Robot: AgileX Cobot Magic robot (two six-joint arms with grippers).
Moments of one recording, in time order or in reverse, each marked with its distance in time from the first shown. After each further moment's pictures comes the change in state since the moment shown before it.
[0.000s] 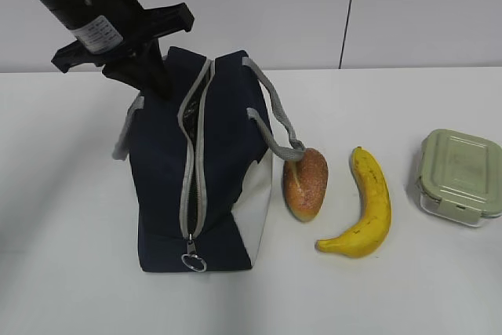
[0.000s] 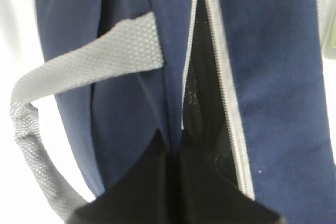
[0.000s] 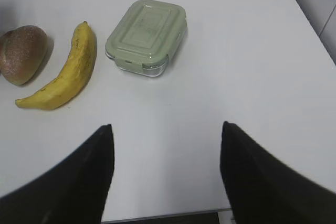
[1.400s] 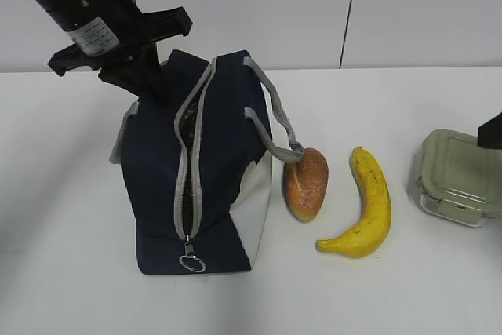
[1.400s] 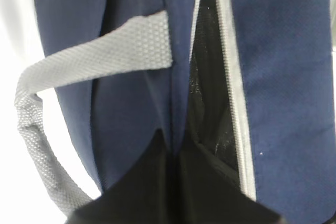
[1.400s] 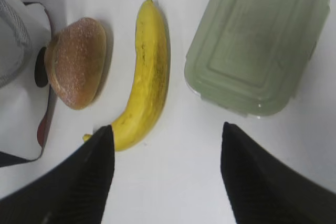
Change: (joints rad) left arm 0.000 0.000 -0.001 0.000 0.044 0.000; right arm -0.078 1.164 -0.247 0.571 -0.445 -0.382
